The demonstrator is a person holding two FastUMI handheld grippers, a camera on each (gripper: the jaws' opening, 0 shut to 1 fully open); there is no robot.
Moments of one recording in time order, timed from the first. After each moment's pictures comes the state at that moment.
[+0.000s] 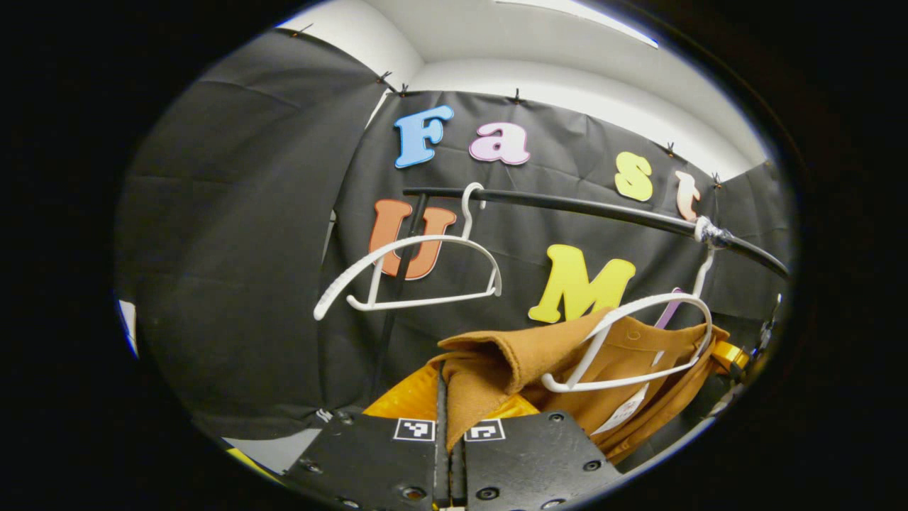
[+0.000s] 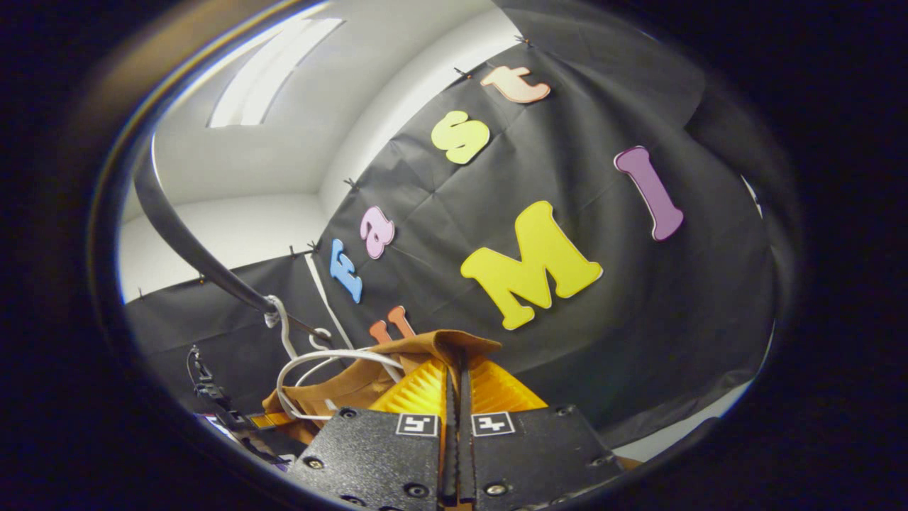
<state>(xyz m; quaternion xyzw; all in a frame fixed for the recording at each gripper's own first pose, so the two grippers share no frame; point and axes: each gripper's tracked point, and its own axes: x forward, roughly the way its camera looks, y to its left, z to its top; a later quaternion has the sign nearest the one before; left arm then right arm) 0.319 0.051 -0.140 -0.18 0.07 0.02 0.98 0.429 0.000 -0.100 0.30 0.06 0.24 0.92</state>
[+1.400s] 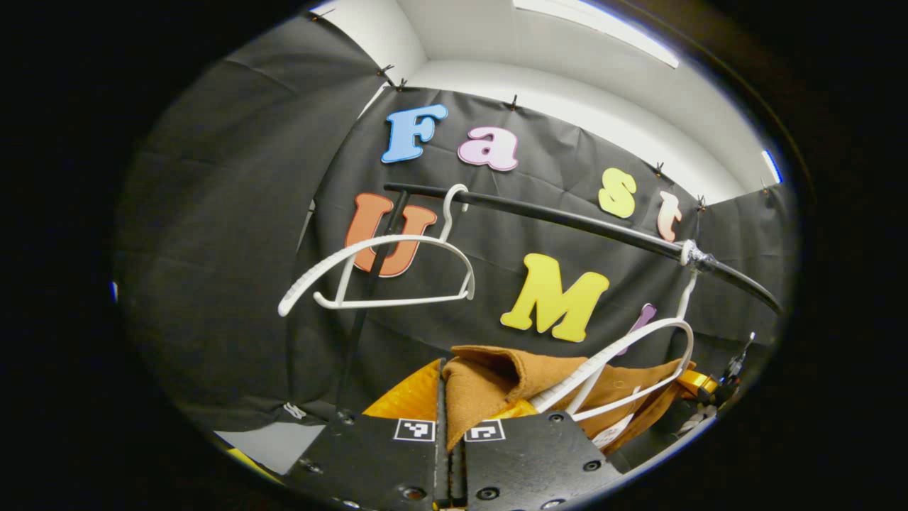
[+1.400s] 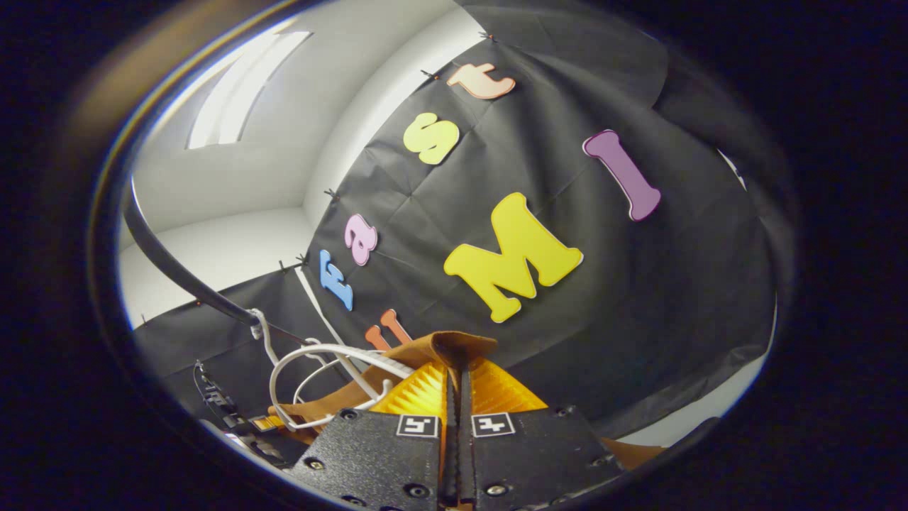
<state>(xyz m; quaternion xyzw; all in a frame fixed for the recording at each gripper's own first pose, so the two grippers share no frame) 0.319 0.036 -0.137 -0.22 0.07 -0.03 0.97 0.425 -0.025 -0.136 0.33 0.09 0.22 0.91</state>
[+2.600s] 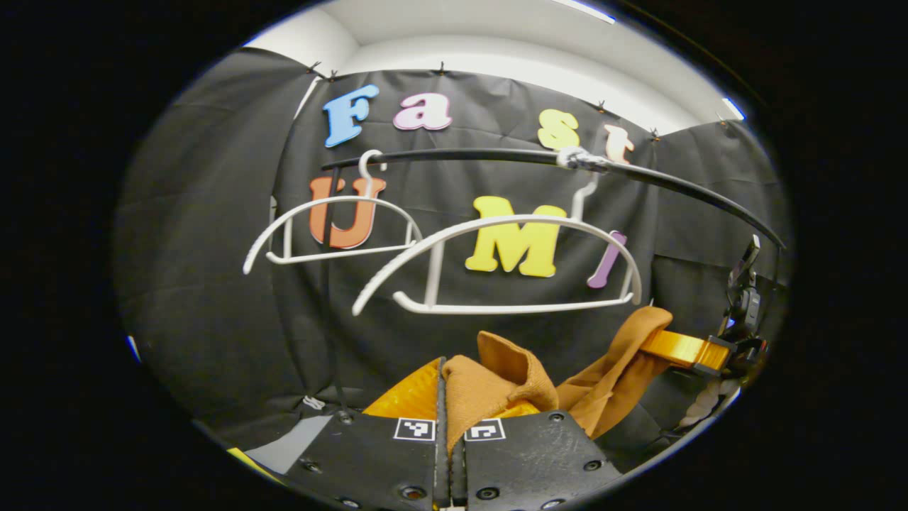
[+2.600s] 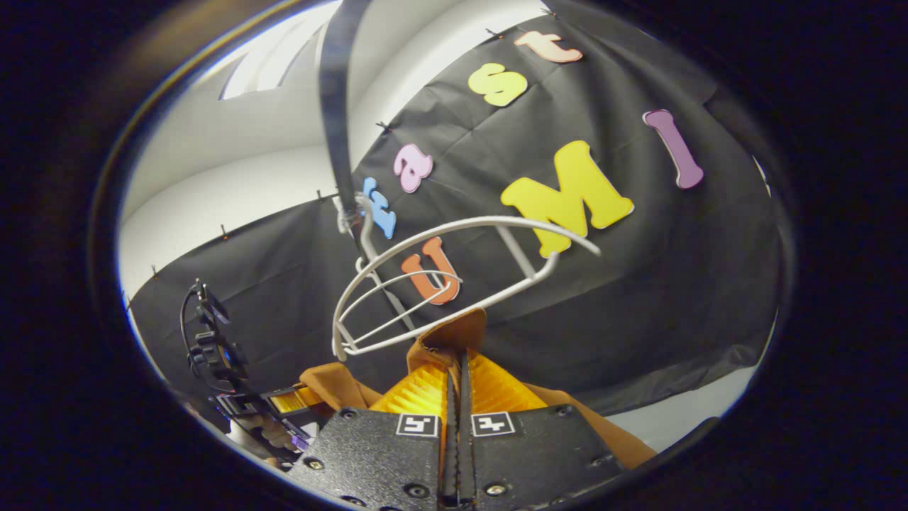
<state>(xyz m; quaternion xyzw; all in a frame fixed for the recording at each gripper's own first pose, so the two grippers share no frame) 0.243 -0.071 -0.144 -0.11 0.14 -0.11 0.98 0.299 0.122 -0.142 0.23 0.16 0.32 0.90</state>
